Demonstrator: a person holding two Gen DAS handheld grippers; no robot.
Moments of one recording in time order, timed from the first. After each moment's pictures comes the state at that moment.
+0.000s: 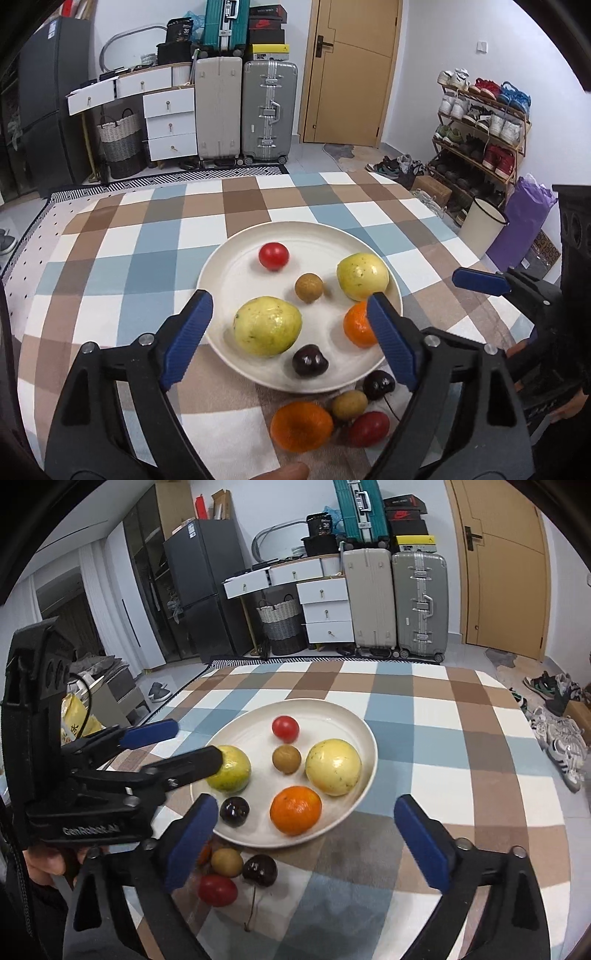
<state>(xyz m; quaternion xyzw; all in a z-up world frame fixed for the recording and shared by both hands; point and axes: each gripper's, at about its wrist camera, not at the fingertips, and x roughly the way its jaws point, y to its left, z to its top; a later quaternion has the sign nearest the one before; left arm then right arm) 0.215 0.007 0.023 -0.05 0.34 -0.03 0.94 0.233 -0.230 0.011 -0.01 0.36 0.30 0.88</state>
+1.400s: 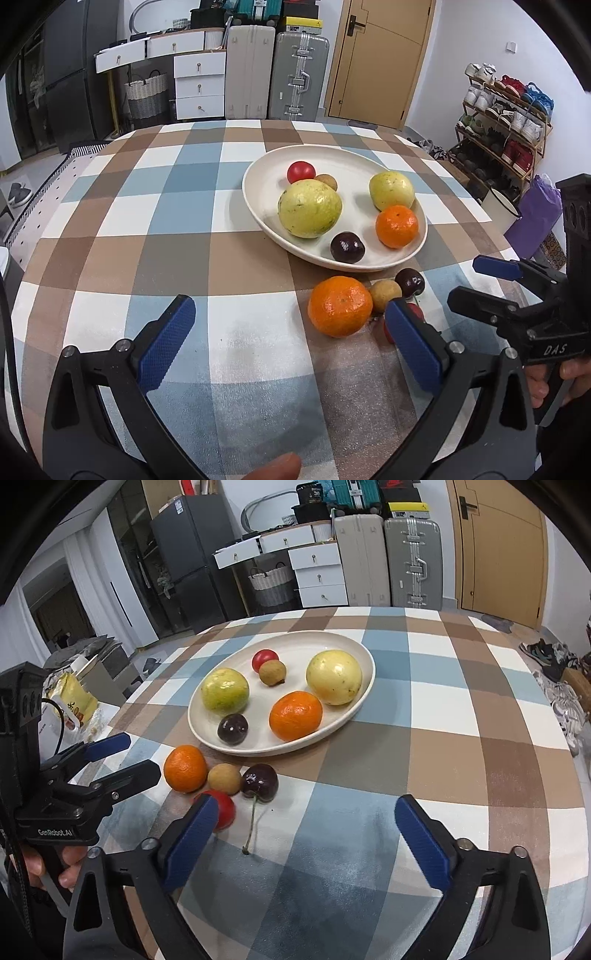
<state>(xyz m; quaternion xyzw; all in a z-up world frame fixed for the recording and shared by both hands) 0.143 0.025 -0.025 -0.08 0.39 0.01 0.92 0.201 -0.238 -0.030 -0.02 0.43 0.29 0.86</state>
